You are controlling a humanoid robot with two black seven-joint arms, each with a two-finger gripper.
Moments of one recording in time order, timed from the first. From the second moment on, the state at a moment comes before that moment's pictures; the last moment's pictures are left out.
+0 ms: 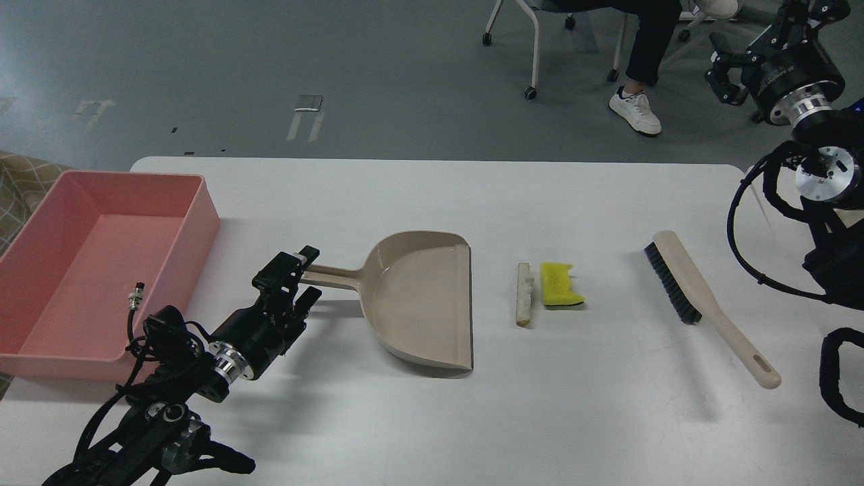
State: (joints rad) left arm 0.08 0.30 -1.15 -1.44 1.12 -0.07 -0.15; right arm 0.95 -0.28 1.16 0.52 -0.51 0.29 0.17
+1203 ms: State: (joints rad) left arm -0.02 0.15 -1.12 -1.34 1.10 0.11 -0.03; right arm 0.94 -0.29 1.16 0.51 -0.51 0.29 0.17
